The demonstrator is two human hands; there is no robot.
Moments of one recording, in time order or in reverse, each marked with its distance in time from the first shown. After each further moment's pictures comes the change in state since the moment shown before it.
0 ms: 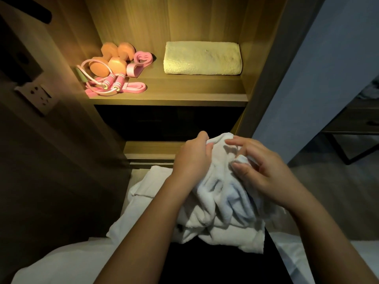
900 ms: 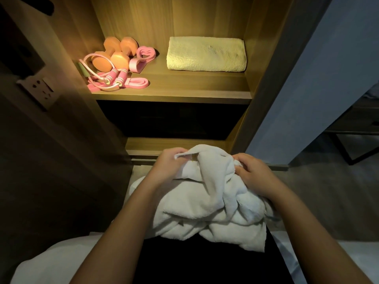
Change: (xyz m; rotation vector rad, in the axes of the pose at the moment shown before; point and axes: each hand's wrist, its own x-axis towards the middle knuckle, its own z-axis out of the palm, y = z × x) left_hand -0.016 -0.074 -0.004 -0.591 -0.174 -0.346; right_hand 0.009 0.077 0.044 -0.083 -0.141 0.352
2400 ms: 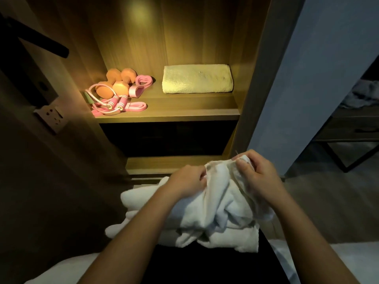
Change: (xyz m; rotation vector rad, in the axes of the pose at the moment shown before) left_hand -0.015 0.045 0.034 0.909 -0.247 0.276; right_hand -0.045 -0.042 -0.033 0.293 0.348 -0.016
